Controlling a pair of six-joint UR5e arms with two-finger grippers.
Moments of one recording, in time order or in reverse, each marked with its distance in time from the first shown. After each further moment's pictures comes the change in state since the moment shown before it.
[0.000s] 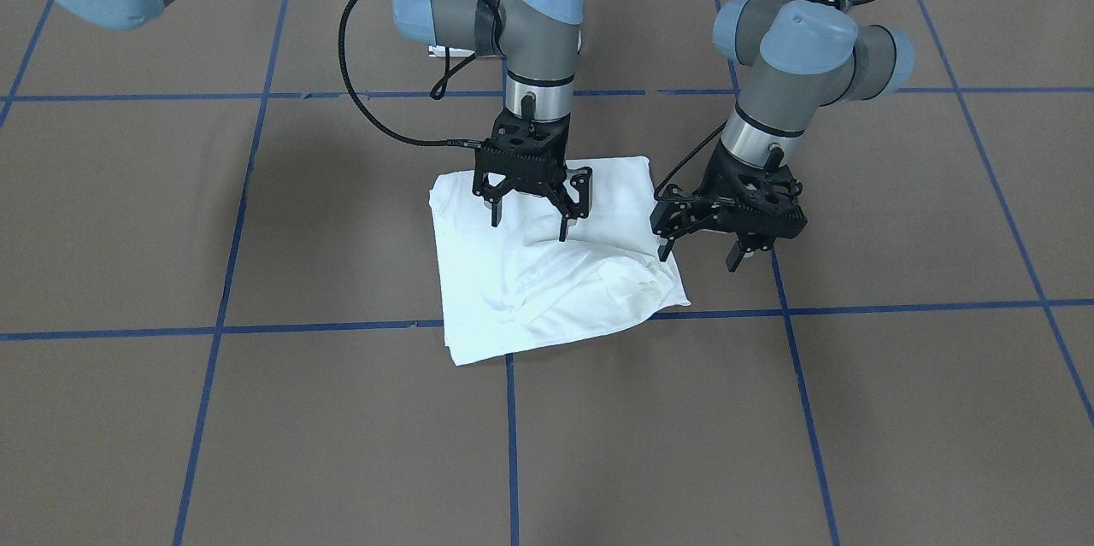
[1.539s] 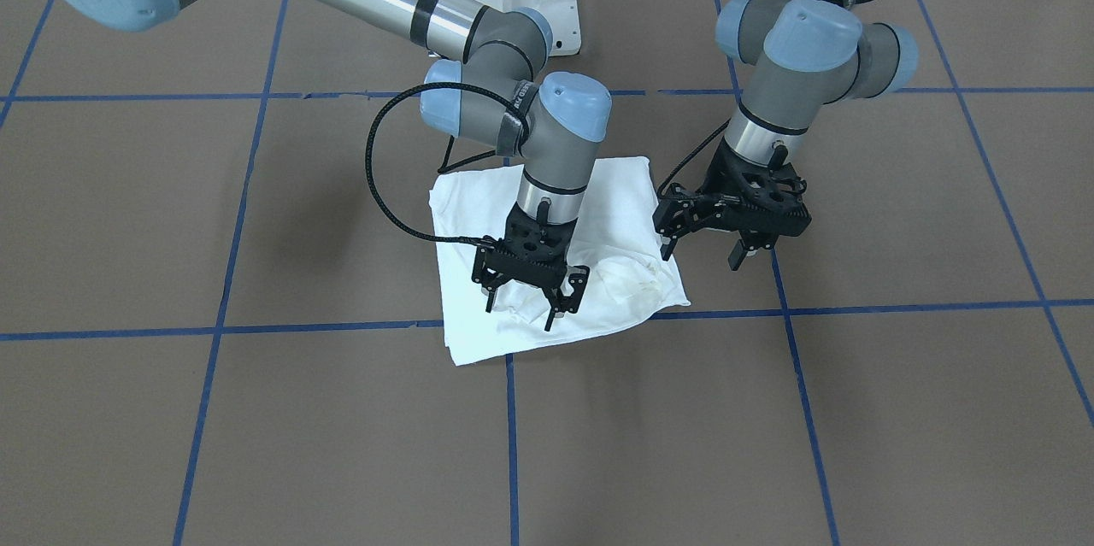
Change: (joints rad) left arm -0.001 0.006 -0.007 0.000 0.001 -0.012; right arm 0.098 0.157 -0.387 0.118 0.006 -0.074
